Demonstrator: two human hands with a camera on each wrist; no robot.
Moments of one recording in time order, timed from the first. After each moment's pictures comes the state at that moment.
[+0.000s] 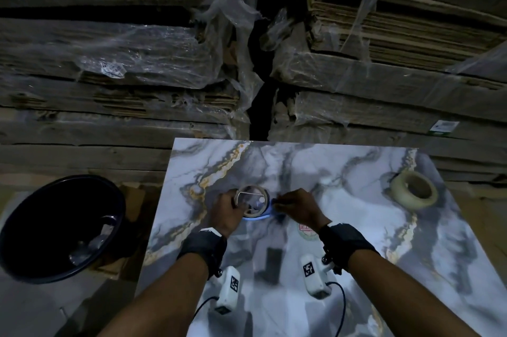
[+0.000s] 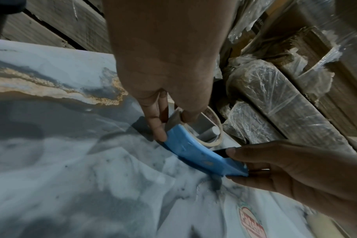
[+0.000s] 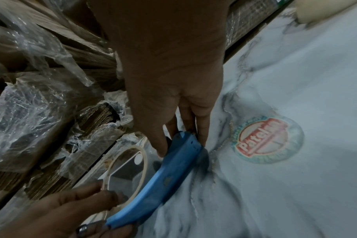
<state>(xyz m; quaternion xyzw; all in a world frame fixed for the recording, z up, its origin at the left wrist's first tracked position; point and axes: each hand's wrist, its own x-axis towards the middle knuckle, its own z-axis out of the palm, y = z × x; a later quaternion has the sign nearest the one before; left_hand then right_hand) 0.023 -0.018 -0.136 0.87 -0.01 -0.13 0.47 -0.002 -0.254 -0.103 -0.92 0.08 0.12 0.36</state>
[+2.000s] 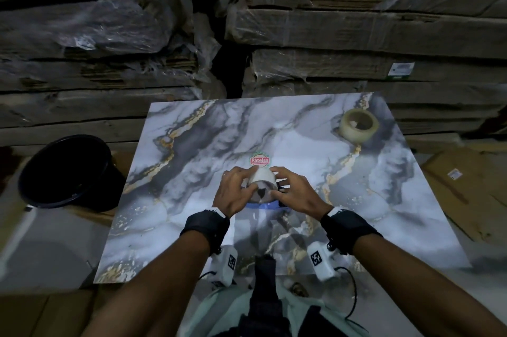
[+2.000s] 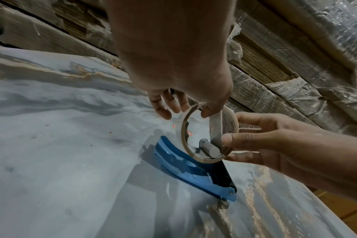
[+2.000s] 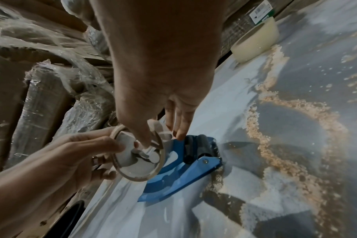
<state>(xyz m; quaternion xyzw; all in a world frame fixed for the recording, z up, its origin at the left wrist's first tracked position) -0.164 -0.148 -0.079 0.91 -0.16 -0.07 0.37 -0.202 -0.355 -0.088 -0.85 0.01 0.08 0.52</state>
